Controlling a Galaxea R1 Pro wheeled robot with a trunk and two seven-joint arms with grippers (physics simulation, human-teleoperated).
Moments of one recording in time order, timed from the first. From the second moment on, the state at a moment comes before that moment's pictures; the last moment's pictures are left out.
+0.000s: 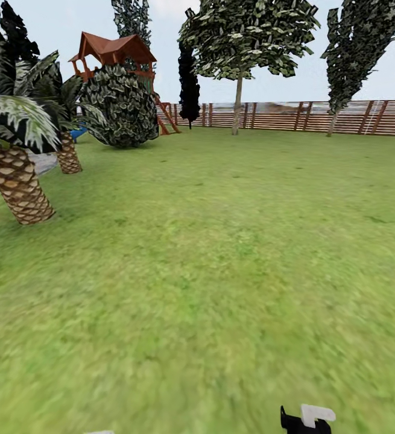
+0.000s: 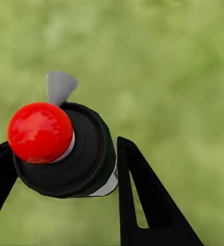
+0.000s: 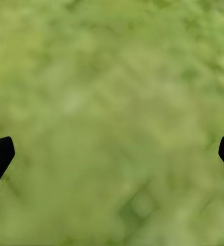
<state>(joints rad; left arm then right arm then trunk) -0.36 0.07 -0.24 -0.02 0.29 -0.41 0.04 -0.43 -0.05 -0.08 -0.03 0.00 -0.49 -0.15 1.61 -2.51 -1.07</state>
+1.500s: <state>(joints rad) -0.36 0.07 -0.24 -0.02 0.29 -0.41 0.04 -0.43 -0.05 -0.08 -0.03 0.00 -0.49 -0.15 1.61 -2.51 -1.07</state>
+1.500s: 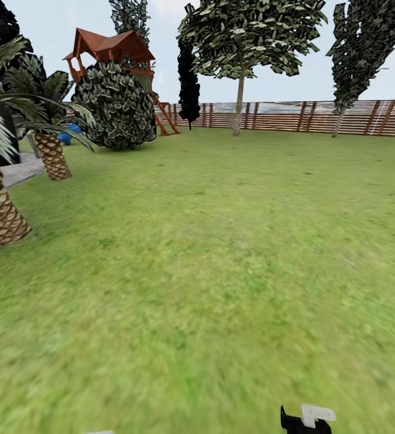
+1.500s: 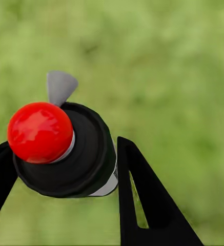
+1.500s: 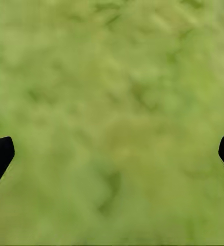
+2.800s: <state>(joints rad) -0.36 0.07 -0.24 -0.02 0.29 -0.41 0.04 -0.43 -0.05 -0.08 -0.03 0.00 -0.49 -0.15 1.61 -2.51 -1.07</state>
